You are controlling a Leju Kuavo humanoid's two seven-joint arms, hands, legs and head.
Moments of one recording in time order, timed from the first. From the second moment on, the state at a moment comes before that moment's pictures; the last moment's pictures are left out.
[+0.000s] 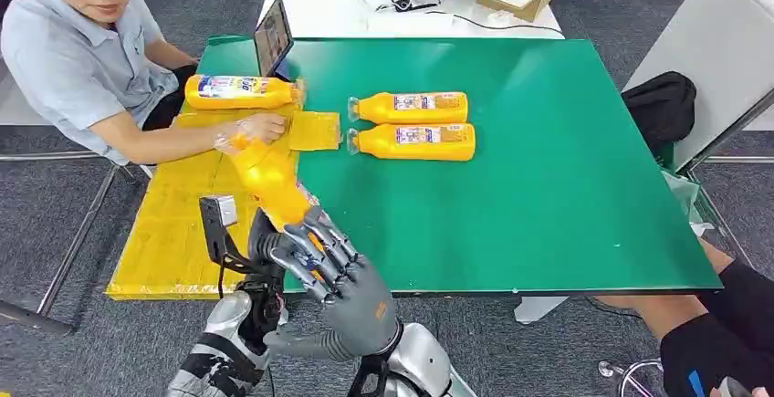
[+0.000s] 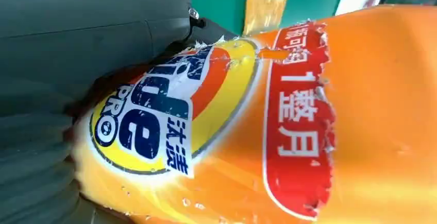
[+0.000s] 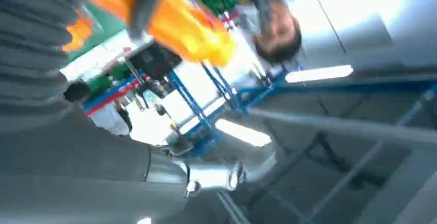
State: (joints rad) left arm -0.30 -0.22 -0.28 -1.08 0.19 0.23 -0.37; right arm -0.11 0.22 0.58 -1.39 0.98 -0.70 -0.70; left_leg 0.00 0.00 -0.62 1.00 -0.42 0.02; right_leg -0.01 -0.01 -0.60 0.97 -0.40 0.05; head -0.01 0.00
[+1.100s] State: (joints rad) left arm -0.63 -0.11 -0.34 -0.66 -0.86 0.46 -0.09; right arm -0.12 0.20 0.61 -1.44 0.66 -0.70 -0.70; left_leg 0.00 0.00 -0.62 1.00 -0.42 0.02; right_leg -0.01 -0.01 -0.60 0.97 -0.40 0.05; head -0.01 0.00
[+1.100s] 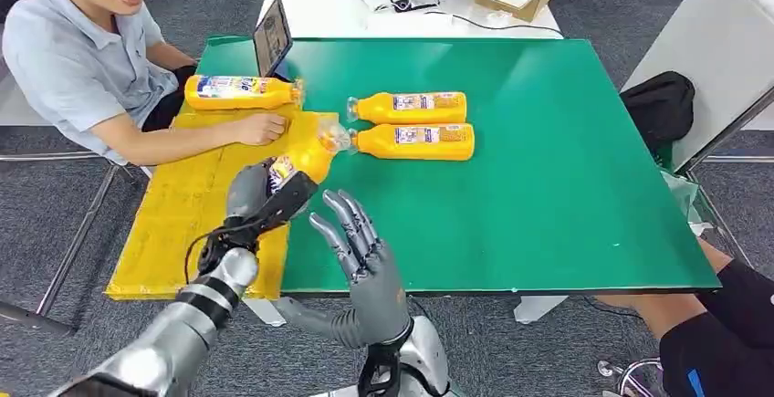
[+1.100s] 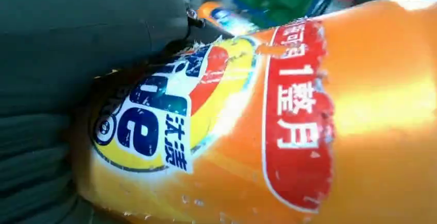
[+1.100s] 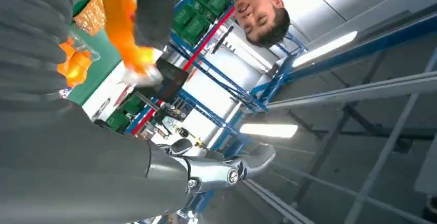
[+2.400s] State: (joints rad) left arm -0.66 -0.07 -0.26 -0.59 -0.58 0.11 -0.59; right arm -0.18 0.14 0.73 -1.38 0.46 -0.70 -0.70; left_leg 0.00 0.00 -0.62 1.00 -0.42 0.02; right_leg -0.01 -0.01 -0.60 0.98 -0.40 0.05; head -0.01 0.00
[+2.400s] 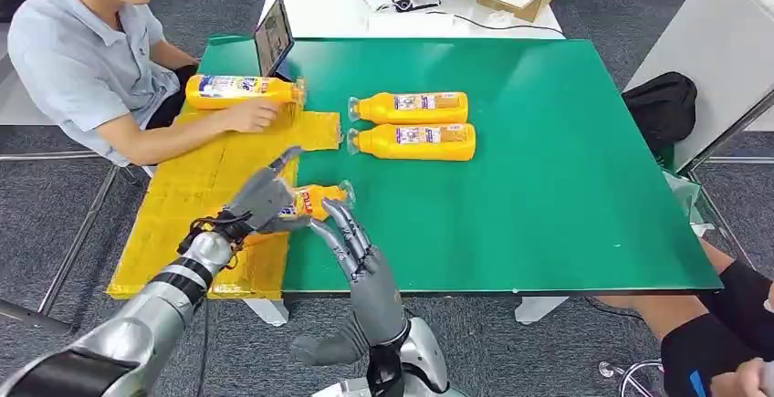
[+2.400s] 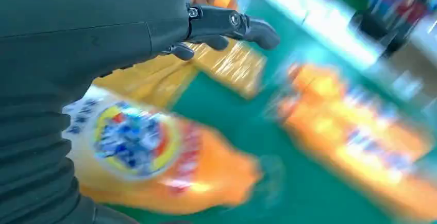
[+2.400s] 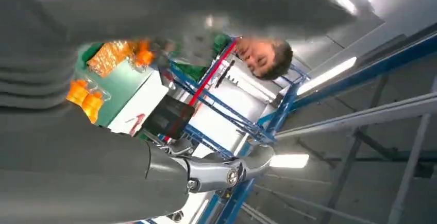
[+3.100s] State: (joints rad) left arm -0.23 -0.21 -0.07 -1.37 0.35 0.09 -0.44; right arm -0.13 0.08 0.44 -1.36 0.67 -0.65 -0.60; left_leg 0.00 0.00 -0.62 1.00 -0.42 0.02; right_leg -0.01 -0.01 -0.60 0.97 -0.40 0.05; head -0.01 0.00
